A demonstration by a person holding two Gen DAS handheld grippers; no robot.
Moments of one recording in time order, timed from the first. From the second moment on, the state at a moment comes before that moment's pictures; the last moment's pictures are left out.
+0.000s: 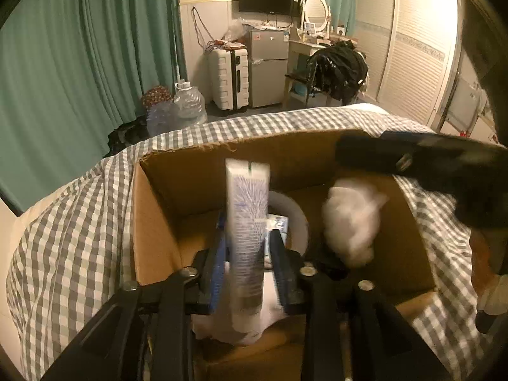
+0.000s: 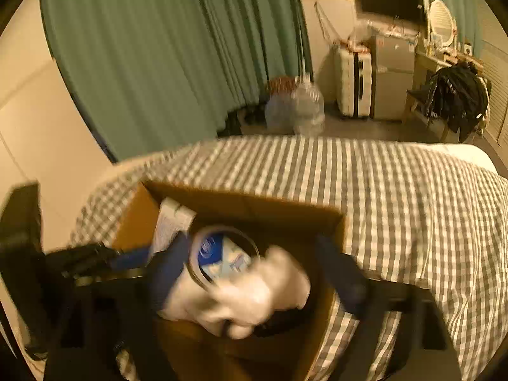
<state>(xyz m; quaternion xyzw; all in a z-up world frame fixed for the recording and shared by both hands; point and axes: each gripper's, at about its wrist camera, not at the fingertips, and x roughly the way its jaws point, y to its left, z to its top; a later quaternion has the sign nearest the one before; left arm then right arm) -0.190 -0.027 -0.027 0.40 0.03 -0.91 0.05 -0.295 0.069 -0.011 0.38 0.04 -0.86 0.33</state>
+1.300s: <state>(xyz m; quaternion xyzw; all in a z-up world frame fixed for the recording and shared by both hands) -0.035 -0.026 -0.069 0.40 0.04 -0.89 0.21 -0.126 0.087 -0.064 0.43 0.12 -0.86 0.25</state>
